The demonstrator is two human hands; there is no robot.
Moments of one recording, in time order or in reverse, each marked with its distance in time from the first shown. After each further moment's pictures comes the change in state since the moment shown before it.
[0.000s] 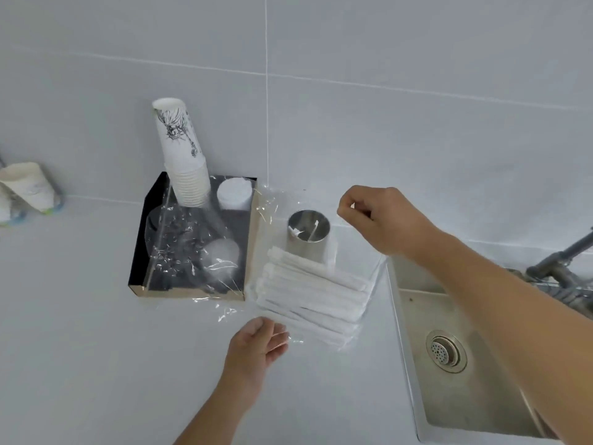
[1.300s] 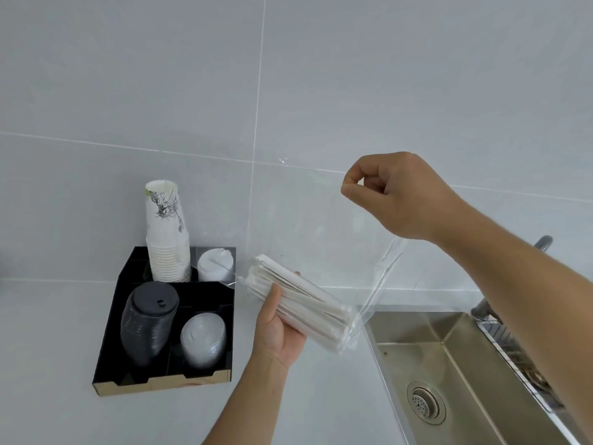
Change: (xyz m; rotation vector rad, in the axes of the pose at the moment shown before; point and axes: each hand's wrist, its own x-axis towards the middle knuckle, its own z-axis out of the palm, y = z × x) left_hand 0.056 0.115 0.086 -0.720 -0.716 0.028; right_hand 0.029 -0.146 -0.096 -0.213 0.274 -0.025
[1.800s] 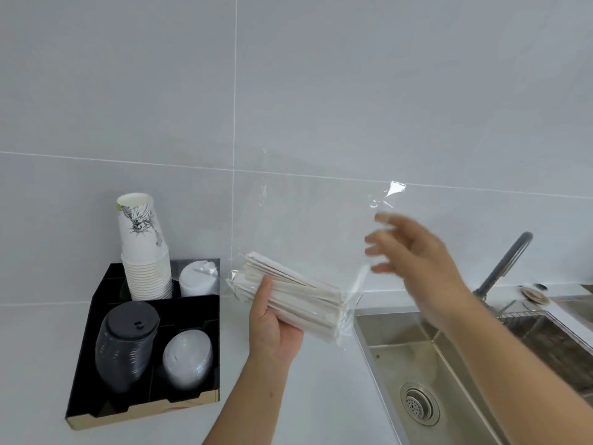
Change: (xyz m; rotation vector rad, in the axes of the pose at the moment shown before) left_hand 0.026 -0.004 0.024 -0.017 0.078 0.122; right_hand -0.069 0.059 0.037 0.741 0.282 0.377
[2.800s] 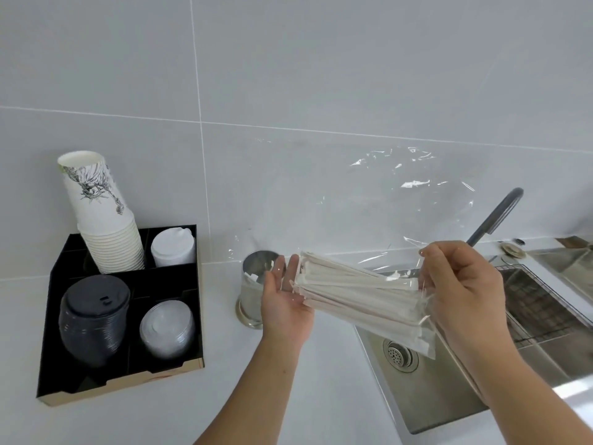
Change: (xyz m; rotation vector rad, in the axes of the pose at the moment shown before) left_hand 0.015 -0.060 -0.040 -0.110 0.312 -0.225; right_hand -0.062 0.055 -0.040 -0.274 0.400 0.012
